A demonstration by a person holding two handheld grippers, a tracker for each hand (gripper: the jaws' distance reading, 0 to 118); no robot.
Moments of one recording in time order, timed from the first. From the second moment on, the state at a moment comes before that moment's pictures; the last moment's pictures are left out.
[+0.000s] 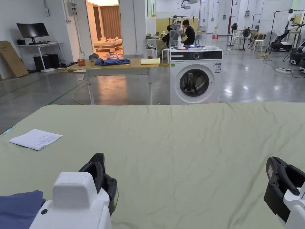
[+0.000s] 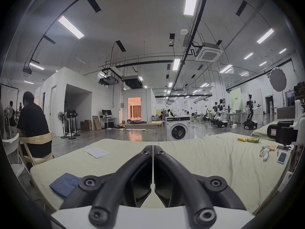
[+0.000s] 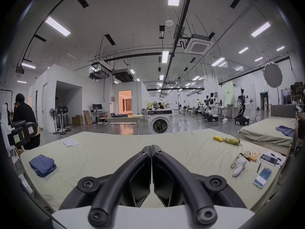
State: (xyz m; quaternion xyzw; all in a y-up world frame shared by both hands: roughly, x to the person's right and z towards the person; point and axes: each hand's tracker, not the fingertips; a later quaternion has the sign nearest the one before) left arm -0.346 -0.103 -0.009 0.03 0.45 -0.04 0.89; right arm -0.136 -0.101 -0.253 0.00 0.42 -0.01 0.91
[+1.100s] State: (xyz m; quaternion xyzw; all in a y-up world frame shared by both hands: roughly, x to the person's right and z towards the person) left arm -0.358 -0.101 -0.015 0.02 0.44 0.03 0.90; right arm -0.145 -0.106 -0.244 0.01 0.41 0.01 0.91
